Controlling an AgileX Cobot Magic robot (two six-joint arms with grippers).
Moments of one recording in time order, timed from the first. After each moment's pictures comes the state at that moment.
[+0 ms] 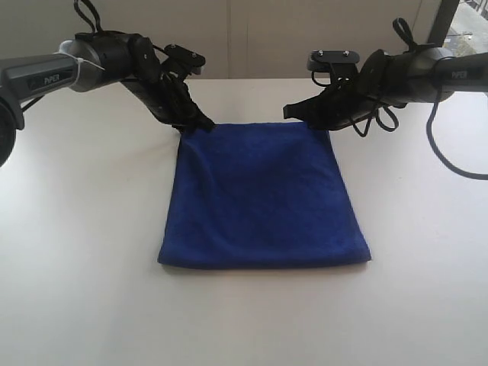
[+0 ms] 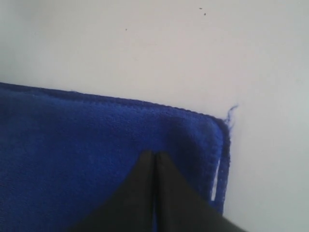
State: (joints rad) left arm -0.39 2.39 -2.04 -0.18 0.68 0.39; right arm 0.07 2.29 -1.65 0.44 0.33 -0.31
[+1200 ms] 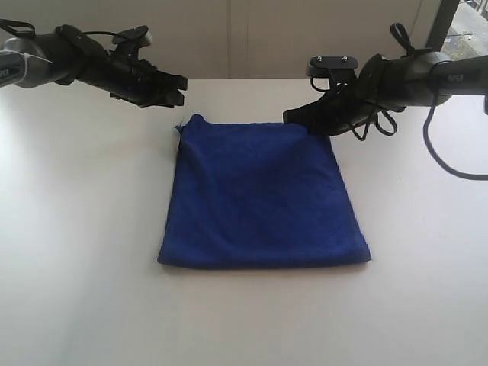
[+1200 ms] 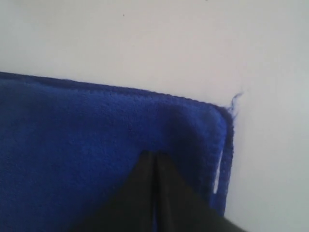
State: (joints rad) left arm -0.21 2.42 -2.04 -0.86 0.66 0.64; right arm 0.07 2.30 -1.65 0.44 0.34 -0.31
